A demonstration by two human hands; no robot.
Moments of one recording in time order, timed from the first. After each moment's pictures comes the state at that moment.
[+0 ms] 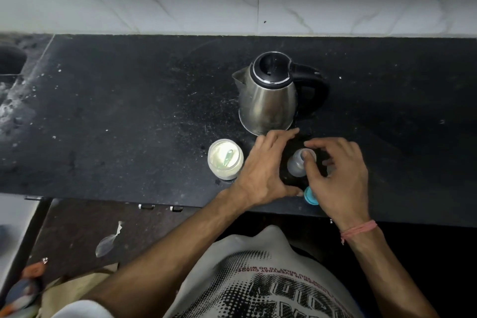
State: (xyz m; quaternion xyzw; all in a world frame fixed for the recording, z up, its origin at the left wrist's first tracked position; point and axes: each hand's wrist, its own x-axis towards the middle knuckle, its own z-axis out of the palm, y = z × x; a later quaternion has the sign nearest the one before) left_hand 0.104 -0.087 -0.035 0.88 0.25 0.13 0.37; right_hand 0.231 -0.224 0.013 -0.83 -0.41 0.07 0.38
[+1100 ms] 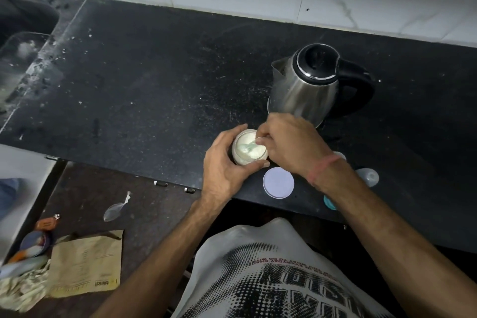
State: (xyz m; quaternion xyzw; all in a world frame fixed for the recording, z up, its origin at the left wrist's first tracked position) left_hand 0.003 -0.061 -0.045 0.69 0.48 0.32 0.44; right_hand 0.184 -0.085 0.042 -0.72 -0.67 0.16 0.07
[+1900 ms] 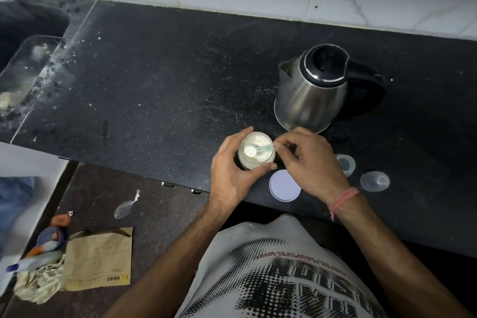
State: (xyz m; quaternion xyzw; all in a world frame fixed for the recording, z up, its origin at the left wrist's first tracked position) left_hand 0.006 -0.067 -0.047 0.67 0.50 0.31 0.44; right_hand 0.196 -0.125 0.004 -0.75 -0.53 0.26 0.29
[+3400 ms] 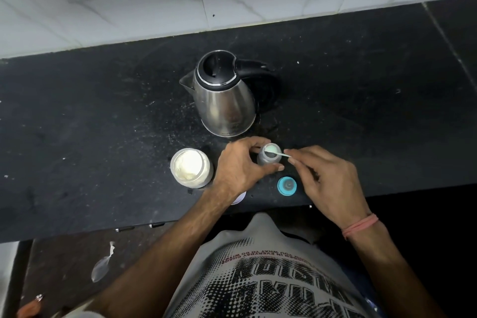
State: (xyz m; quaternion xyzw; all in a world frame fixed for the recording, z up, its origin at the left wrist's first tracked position) left_hand 0.142 -0.088 -0.056 0.81 0.34 0.09 0.48; right_hand 0.270 -0.276 0.003 -0.81 -0.49 0.05 0.33
